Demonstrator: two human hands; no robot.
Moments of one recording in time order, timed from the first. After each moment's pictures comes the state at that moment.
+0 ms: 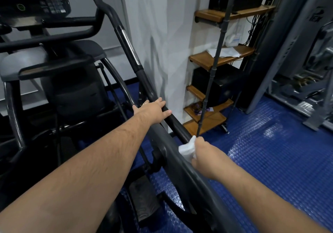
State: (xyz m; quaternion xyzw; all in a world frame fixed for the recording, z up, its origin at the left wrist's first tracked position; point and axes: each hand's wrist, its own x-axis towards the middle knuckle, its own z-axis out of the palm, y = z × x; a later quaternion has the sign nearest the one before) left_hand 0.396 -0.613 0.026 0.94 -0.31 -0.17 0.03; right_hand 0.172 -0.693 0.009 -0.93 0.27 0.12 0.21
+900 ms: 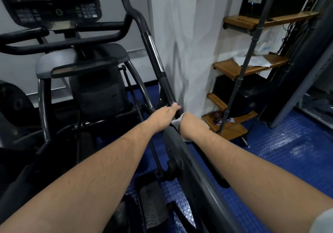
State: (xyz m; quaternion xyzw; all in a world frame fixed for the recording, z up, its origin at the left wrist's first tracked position) left_hand 0.434 -0.588 0.013 0.86 -0.29 -0.21 0.35; right_hand 0.353 -0.690 0.020 -0.91 0.26 0.09 0.30
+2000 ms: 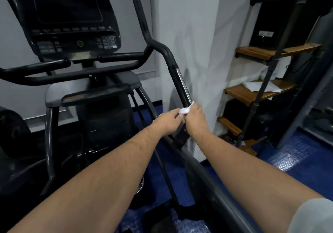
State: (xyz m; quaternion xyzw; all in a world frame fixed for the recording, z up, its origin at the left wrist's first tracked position) left_hand 0.560 -0.537 0.070 0.90 -0.32 -0.13 0.27; right_hand 0.524 -0.663 0.029 -0.89 0.28 -0.23 0.26
